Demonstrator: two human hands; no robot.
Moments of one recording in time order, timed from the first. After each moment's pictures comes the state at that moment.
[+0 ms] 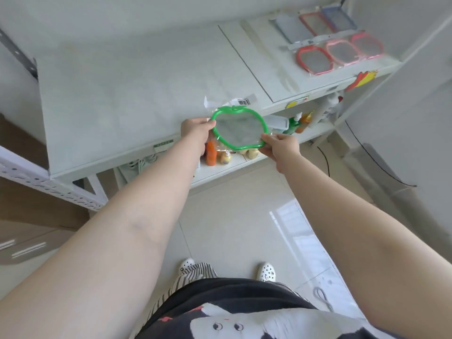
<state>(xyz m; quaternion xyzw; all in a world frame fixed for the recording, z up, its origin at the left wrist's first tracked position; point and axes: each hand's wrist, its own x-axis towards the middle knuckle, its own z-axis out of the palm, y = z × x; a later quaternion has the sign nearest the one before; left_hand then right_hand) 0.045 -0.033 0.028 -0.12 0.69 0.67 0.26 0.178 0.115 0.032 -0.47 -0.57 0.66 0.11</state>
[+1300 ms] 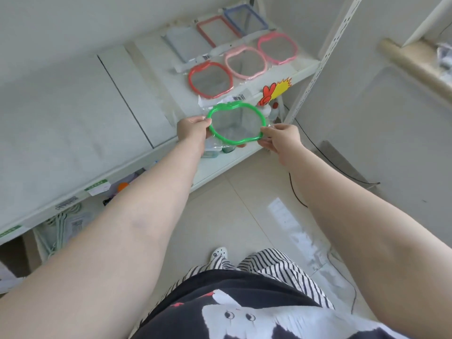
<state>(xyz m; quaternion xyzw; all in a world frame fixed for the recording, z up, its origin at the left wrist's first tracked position) 0.090 0.389 0.023 -0.10 0.68 0.68 0.26 0.239 0.519 0.044 -0.51 -0.54 0.66 0.14</state>
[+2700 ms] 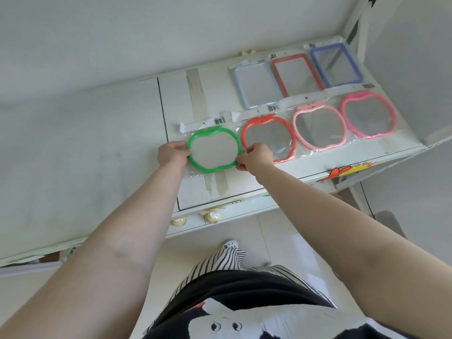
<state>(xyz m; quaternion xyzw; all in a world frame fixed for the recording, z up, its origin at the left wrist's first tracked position) -0.128 0.359 -0.021 -0.25 0.79 0.55 0.13 -0.041 0.541 -0.002 -0.37 -0.74 0.56 -0.09</state>
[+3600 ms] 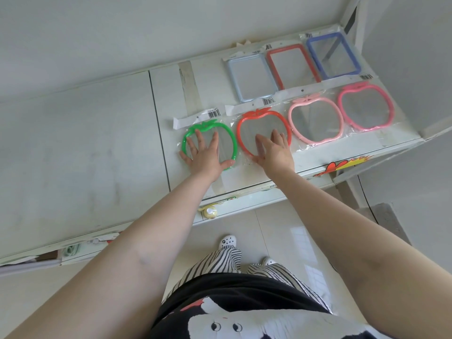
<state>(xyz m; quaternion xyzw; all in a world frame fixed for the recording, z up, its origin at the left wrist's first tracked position) -0.085 0.425 -0.041 0.10 0.97 0.12 0.21 -0.019 0.599 -0.043 -0.22 -0.94 0.26 -0.06</state>
